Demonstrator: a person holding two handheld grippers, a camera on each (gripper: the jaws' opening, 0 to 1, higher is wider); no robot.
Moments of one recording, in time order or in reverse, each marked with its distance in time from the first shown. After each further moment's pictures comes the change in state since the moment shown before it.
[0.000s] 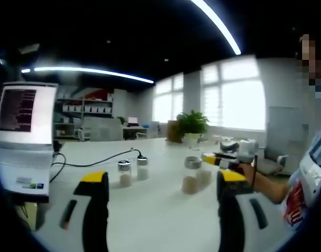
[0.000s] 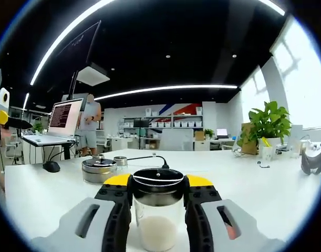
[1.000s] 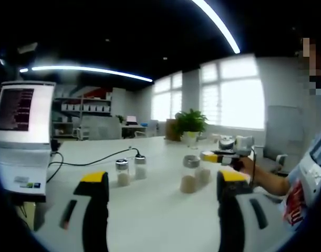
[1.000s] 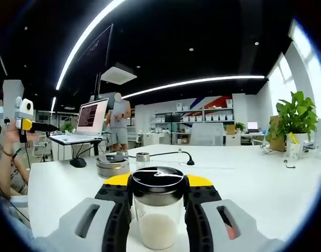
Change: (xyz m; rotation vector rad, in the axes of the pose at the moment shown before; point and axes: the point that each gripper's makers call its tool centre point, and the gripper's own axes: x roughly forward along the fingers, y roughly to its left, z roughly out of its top) left arm 0.004 -0.005 -0.002 -0.004 0.006 -0.011; right arm 0.000 0.004 -0.001 0.037 0.049 0.304
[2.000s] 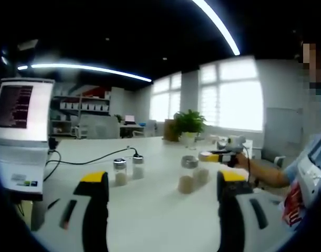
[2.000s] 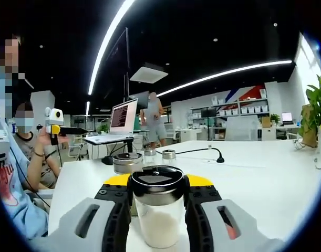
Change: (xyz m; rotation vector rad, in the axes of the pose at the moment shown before) left arm 0.002 -0.001 -0.003 -0.015 0.005 -0.015; right arm 0.000 0.005 -0.002 0.051 0.022 0.345
